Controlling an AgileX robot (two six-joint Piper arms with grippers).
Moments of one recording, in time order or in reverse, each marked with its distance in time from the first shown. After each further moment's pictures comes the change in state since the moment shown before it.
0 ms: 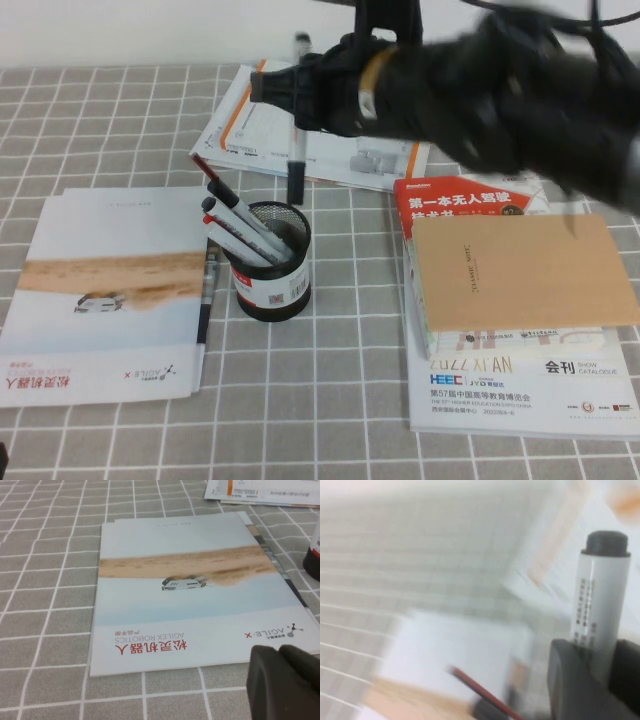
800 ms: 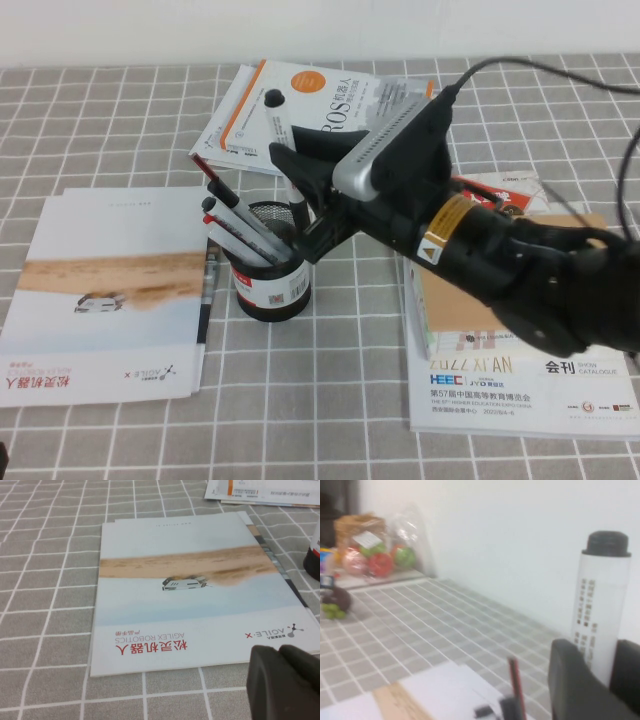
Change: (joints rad) right arm -0.057 -0.046 0.624 0.002 -1.178 -0.638; left arm 0.000 0.000 0.000 0.000 0.000 0.000
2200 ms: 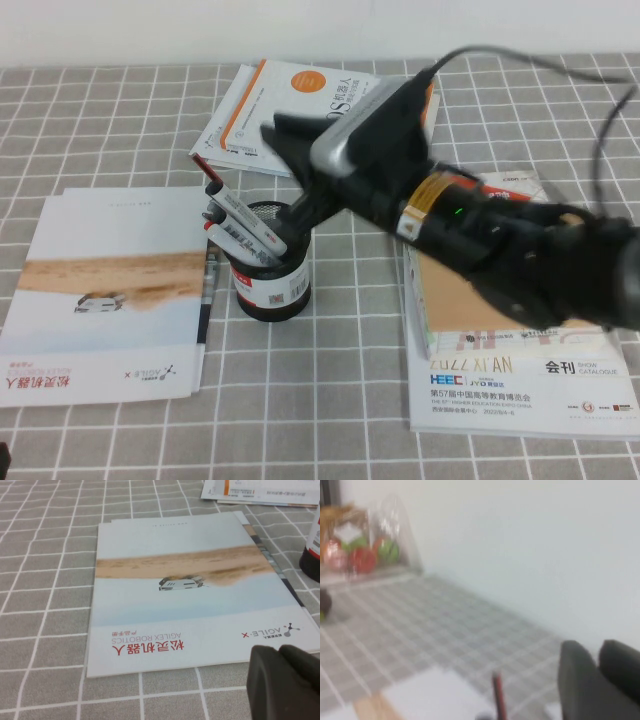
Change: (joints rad) right arm -0.001 0.069 -0.111 0.013 0.056 -0.002; left arm -0.009 0.000 0.000 0.000 0.000 0.000
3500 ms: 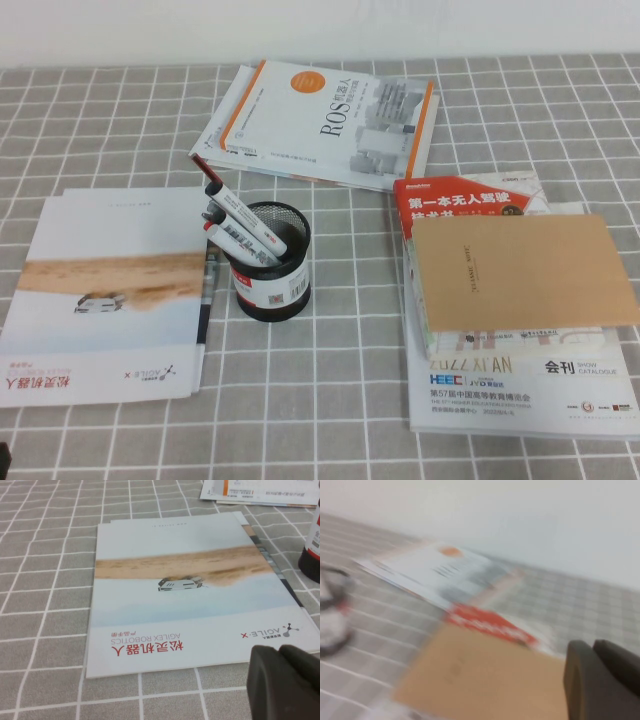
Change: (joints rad) right arm -0.331 -1.305 0.795 0.337 0.739 -0.286; left arm -0.002 0.000 0.000 0.000 0.000 0.000
